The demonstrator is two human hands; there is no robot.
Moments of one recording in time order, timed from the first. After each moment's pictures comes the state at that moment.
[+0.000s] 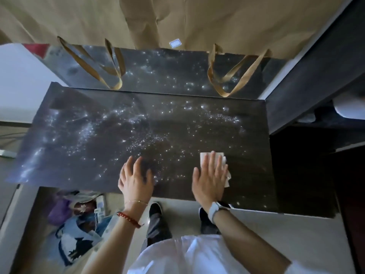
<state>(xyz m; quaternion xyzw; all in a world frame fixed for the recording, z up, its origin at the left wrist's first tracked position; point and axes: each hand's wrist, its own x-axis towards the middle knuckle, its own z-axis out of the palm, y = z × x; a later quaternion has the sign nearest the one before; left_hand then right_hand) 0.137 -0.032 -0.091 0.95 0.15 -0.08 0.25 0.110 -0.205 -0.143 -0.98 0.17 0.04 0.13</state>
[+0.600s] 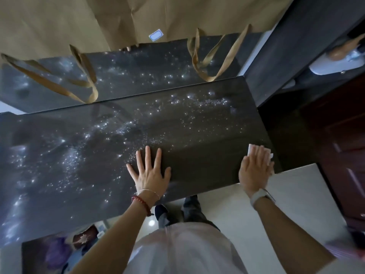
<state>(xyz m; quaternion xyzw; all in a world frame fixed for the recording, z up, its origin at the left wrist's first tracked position) 0.195 -0.006 -0.120 0.96 -0.15 -0.22 0.08 0.070 -0.252 -0.144 -0.88 0.45 0.03 0.12</state>
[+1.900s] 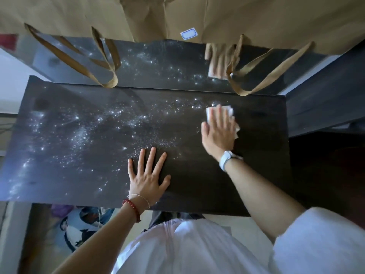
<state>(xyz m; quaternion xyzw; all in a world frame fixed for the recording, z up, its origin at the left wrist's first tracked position) 0.192 -0.004 -0.147 0.98 -0.15 -0.13 0.05 0.261 -0.234 -0.148 -0.98 0.14 0.01 0.12</state>
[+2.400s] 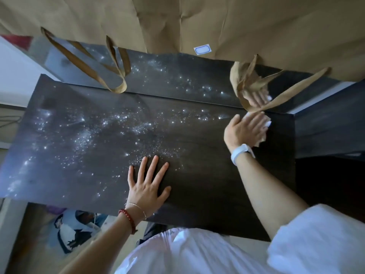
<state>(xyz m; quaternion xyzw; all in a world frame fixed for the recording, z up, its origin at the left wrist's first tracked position) 0.191 -0.004 -0.146 0.98 -0.15 -0.11 0.03 0.313 -0.270 -0.140 -0.90 0.40 0.00 0.17</state>
